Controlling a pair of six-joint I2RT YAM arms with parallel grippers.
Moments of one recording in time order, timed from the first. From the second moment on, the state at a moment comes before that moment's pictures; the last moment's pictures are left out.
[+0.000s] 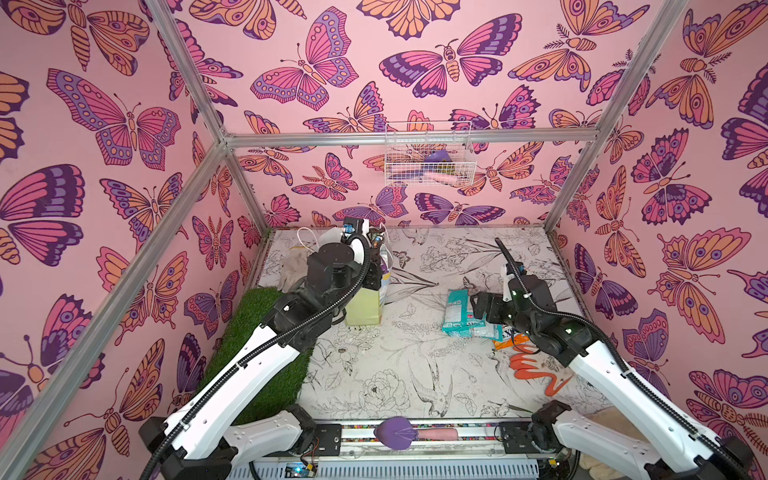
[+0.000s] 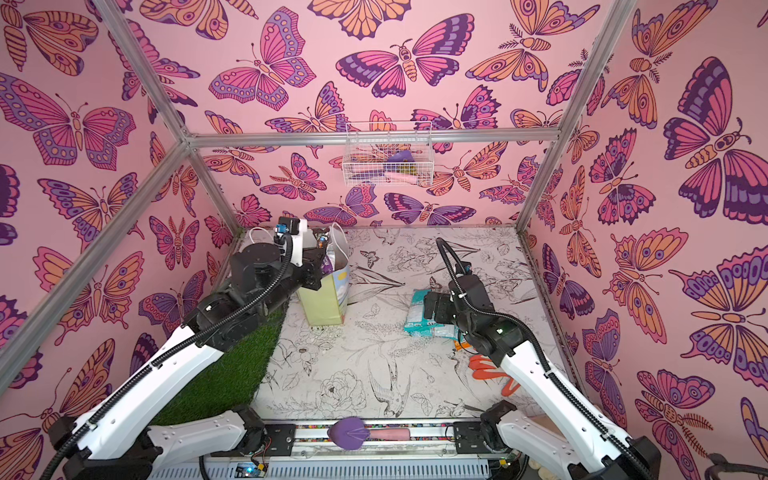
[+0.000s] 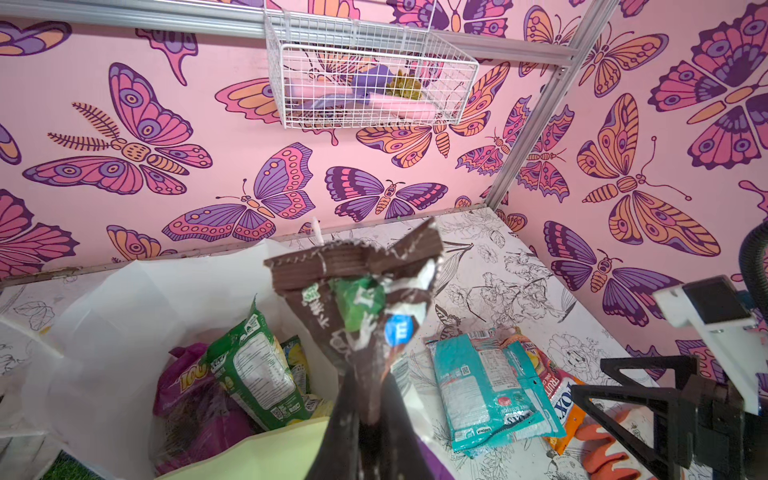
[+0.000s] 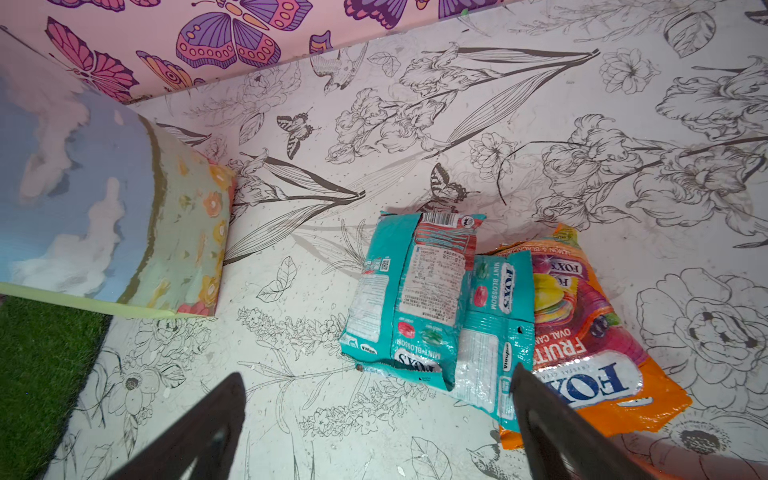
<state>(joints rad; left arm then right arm) -0.68 1.11 1.31 -0.48 -0.23 -0.24 0.50 0.96 0.89 -0.61 0.14 0.51</state>
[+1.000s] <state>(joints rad) -0.50 1.15 1.31 -0.50 -0.14 -0.24 0.50 0.99 0.85 -0.51 -0.10 0.50</state>
